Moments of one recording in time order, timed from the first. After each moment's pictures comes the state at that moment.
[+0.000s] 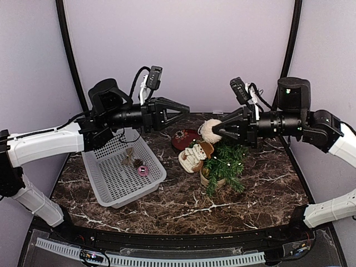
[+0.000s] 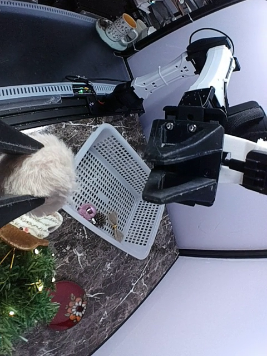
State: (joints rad) left arm -0.85 1.44 1.18 0.43 0.73 -0.45; right arm 0.90 1.07 1.22 -0.45 -0.41 0.01
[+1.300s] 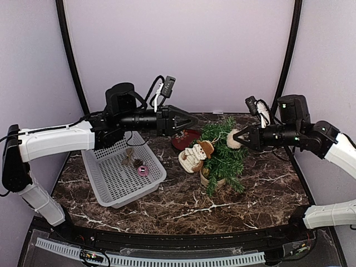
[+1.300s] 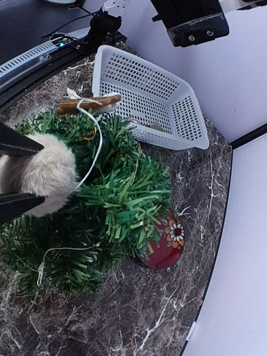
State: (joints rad) left arm -0.85 1.55 1.24 0.31 0.67 -0.42; right arm 0.65 0.98 1.03 -0.57 -0.24 0.23
